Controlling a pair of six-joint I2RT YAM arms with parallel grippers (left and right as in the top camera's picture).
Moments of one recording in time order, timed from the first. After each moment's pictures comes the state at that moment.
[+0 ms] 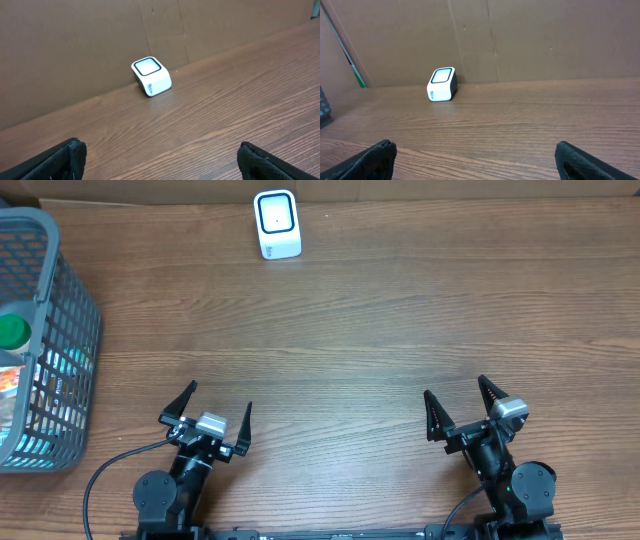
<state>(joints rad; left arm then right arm) 0.01 0.02 0.01 -0.05 0.31 0.24 0.13 0.01 0.02 -0.02 -0.18 0.17</state>
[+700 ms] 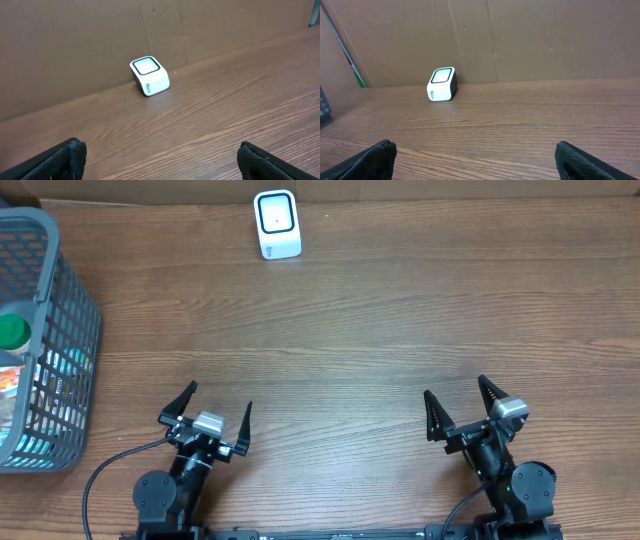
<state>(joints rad) 0.01 0.02 0.01 -0.05 0.31 0.17 0.13 0.01 0.02 -0.02 -0.18 0.17</state>
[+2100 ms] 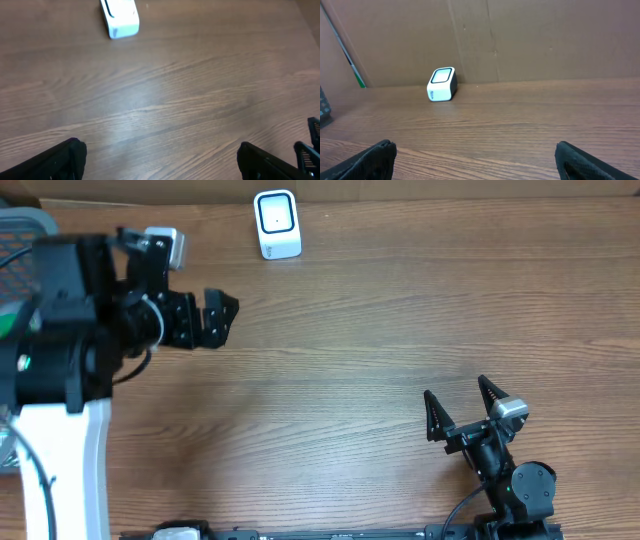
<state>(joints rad) 0.01 1.37 1.74 -1.25 0.41 0.00 0.13 0.01 0.02 -0.02 -0.18 0.17</state>
